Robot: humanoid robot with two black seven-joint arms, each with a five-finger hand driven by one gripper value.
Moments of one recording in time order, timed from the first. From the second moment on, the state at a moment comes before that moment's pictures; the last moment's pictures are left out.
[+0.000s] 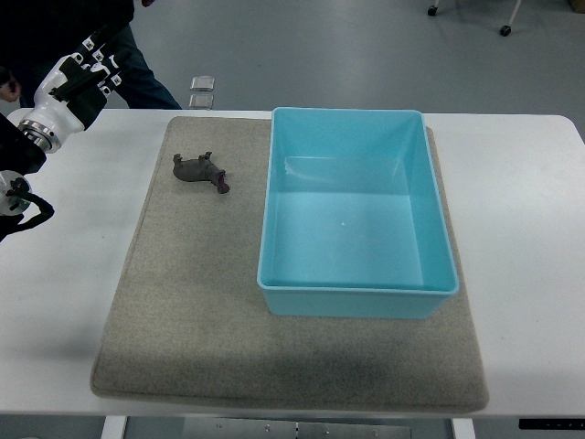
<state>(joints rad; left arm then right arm) -0.78 0.56 -0.64 -0.81 -0.04 -0.28 -0.31 0.04 0.00 -0.01 0.12 -0.06 0.15 0.08</state>
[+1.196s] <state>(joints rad) -0.87 0.58 -0.63 -0.78 0.70 -0.36 -0.31 0.04 0.00 -0.01 0.12 -0.06 0.15 0.08</state>
